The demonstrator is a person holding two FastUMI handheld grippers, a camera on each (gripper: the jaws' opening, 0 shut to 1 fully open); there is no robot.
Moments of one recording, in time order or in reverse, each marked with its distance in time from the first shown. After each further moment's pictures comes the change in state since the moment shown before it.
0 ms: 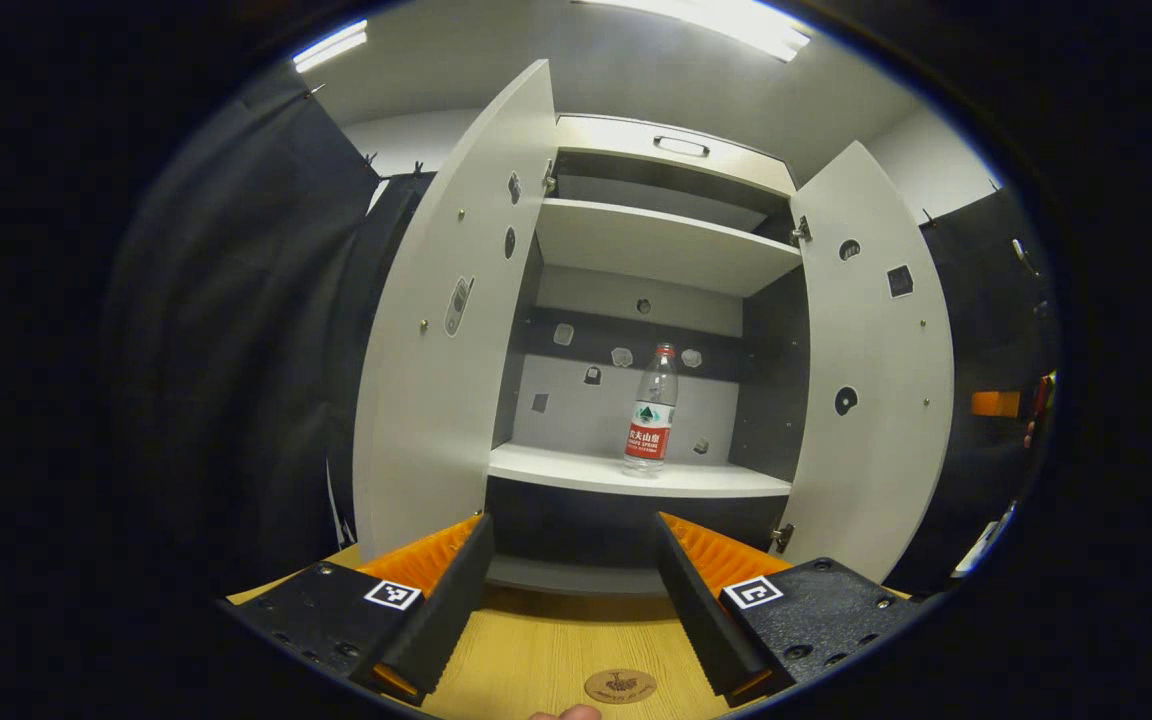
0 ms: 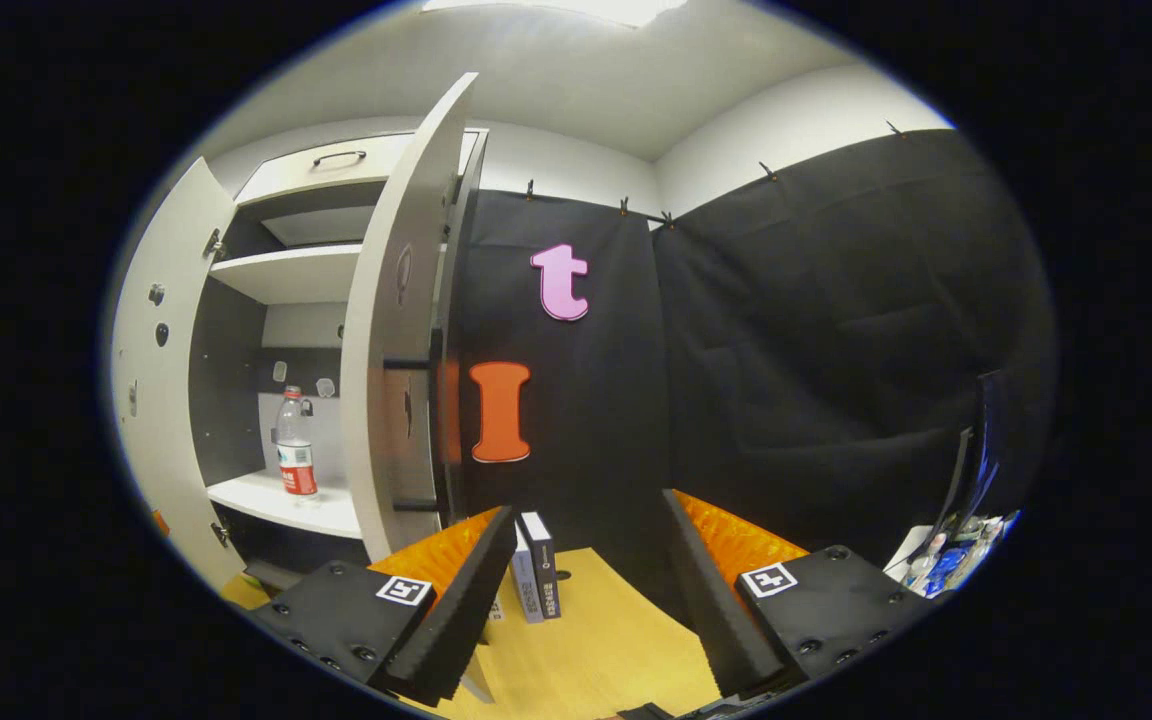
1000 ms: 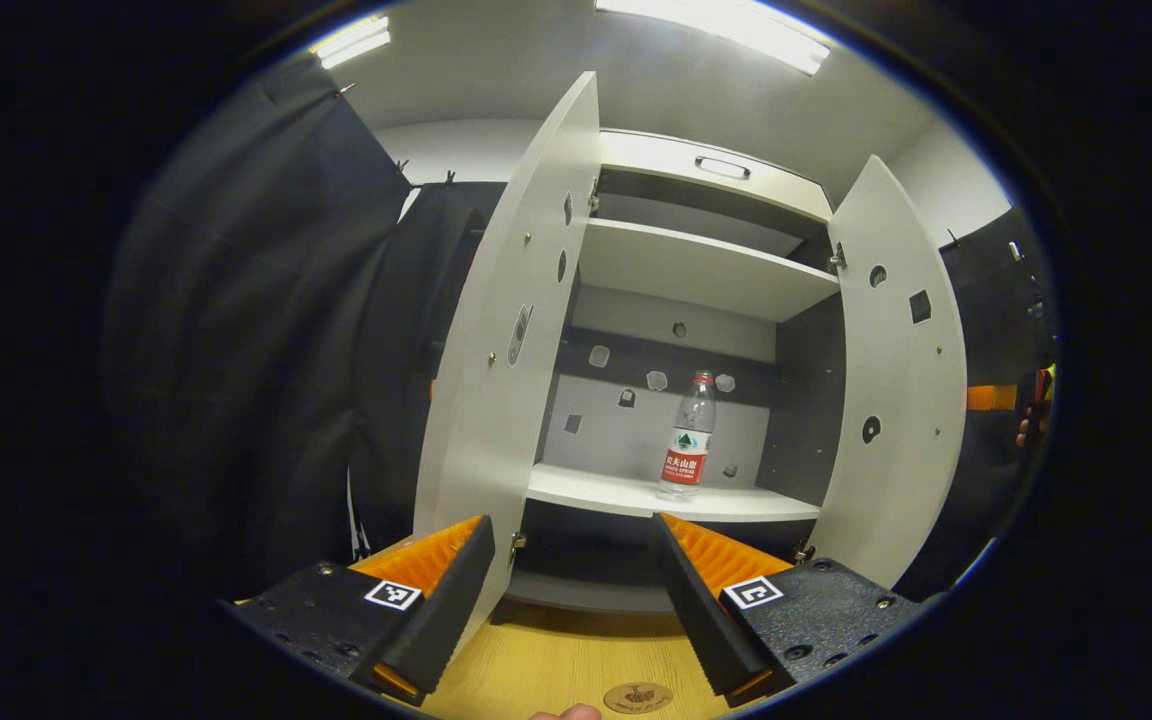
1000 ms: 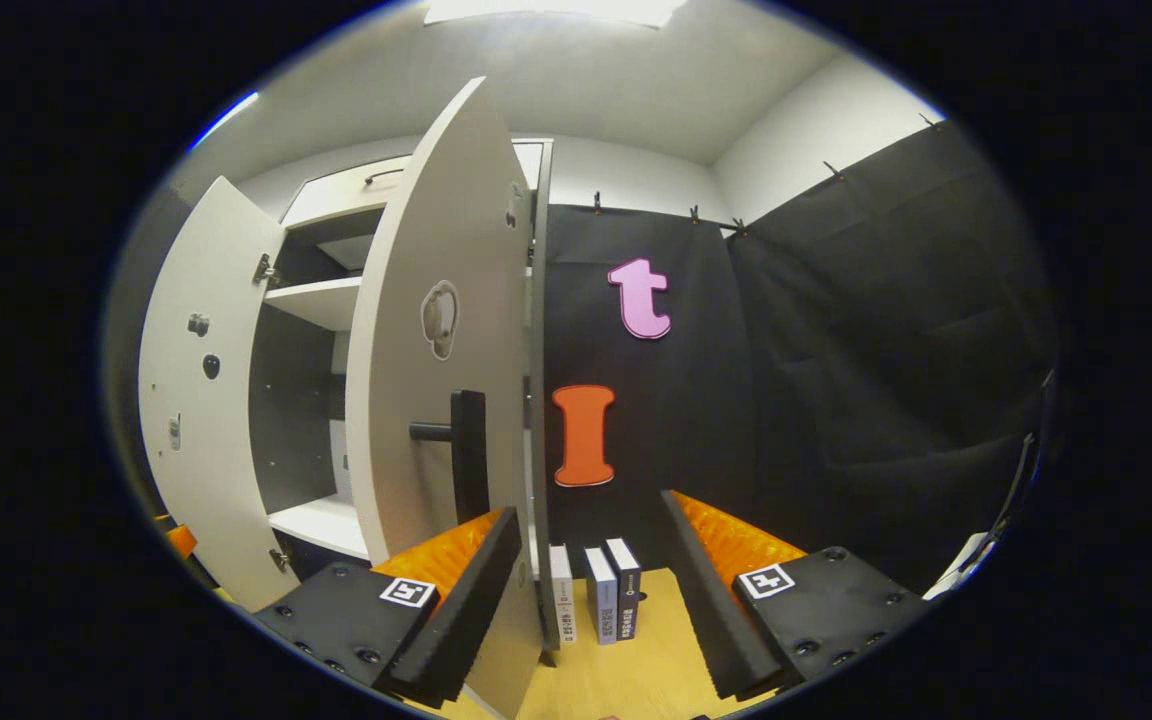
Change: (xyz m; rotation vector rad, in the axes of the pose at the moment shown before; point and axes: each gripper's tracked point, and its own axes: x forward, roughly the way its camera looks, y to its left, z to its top) left arm 0.007 0.038 0.020 -0.026 -0.051 0.055; right arm 0.014 0.096 0.019 0.026 -0.015 0.227
